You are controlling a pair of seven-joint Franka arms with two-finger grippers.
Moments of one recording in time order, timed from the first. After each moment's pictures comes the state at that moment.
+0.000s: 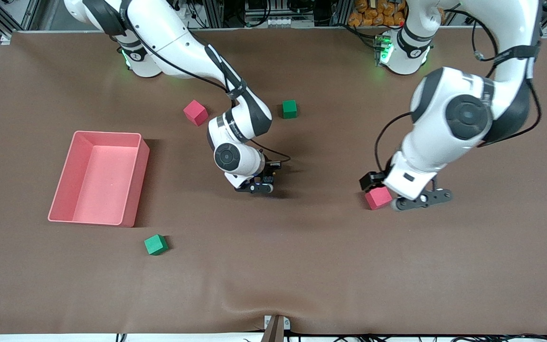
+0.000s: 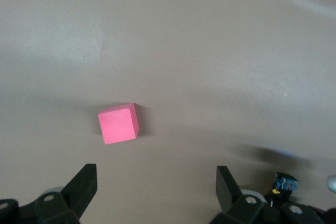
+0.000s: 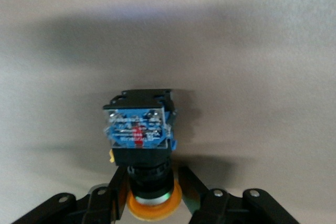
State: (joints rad) left arm -0.37 0.36 -0.05 -1.54 0.01 1.94 -0.62; right arm 0.72 0.80 -0.02 -1.56 0.53 2.28 0.43
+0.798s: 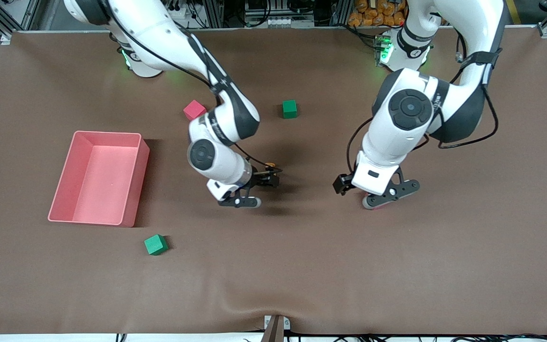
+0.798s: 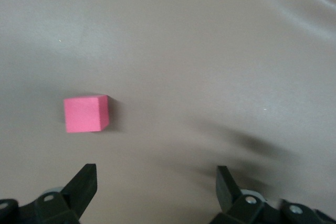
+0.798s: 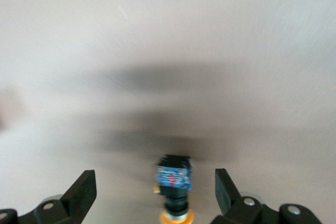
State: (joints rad) left arm -0.45 0.40 -0.05 -1.55 0.04 2.04 -0.86; right arm 0.68 0.66 -0.11 -1.51 0.53 2.30 0.38
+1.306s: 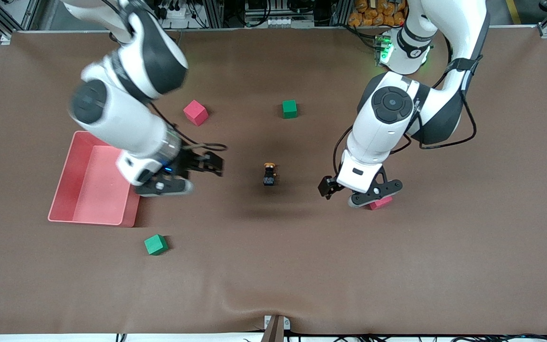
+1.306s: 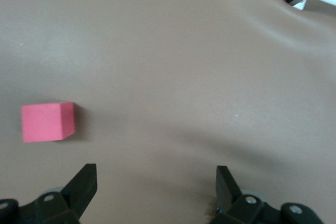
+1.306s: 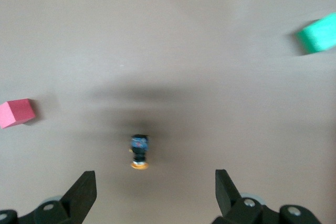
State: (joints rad) left arm -0.48 0.42 -0.05 -1.58 0.04 2.20 -0.89; right arm 0.50 0.32 -0.12 -1.46 0.28 1.88 0.36
